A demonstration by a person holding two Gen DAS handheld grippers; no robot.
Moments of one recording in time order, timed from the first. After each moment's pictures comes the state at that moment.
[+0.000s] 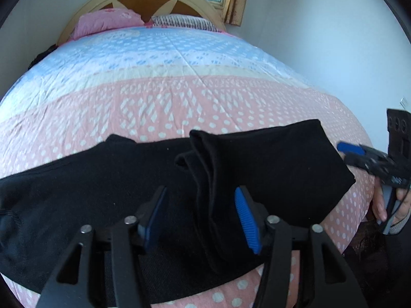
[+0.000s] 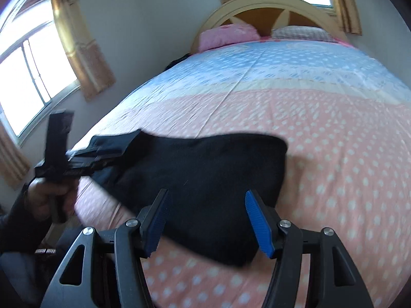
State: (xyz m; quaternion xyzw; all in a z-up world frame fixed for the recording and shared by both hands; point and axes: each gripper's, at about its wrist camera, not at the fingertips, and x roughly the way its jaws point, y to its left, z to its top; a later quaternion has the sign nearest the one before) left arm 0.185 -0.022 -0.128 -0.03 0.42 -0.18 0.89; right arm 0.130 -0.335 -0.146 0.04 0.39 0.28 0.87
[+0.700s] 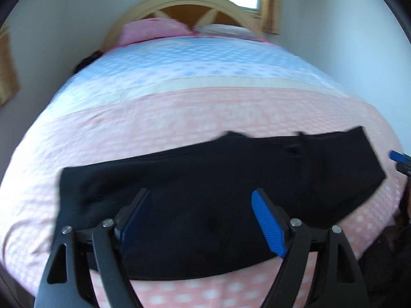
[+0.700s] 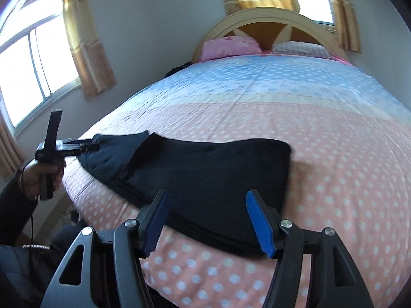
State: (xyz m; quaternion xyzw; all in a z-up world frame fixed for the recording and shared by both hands) left arm 0.159 0.092 -0.116 0.00 0.40 -0.04 0.92; right arm 0.122 -0.295 -0.128 0.01 0.34 0.29 0.90
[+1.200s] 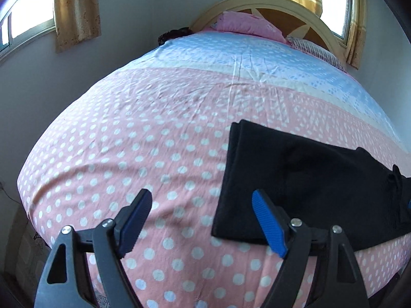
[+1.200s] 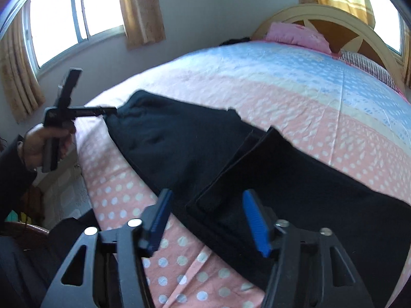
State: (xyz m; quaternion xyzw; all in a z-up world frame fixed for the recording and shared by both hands) left arm 0.126 0.246 -0.155 -0.10 0.40 0.13 0.90; right arm 0.149 -0.124 -0.162 -0.09 0.38 0.37 0.84
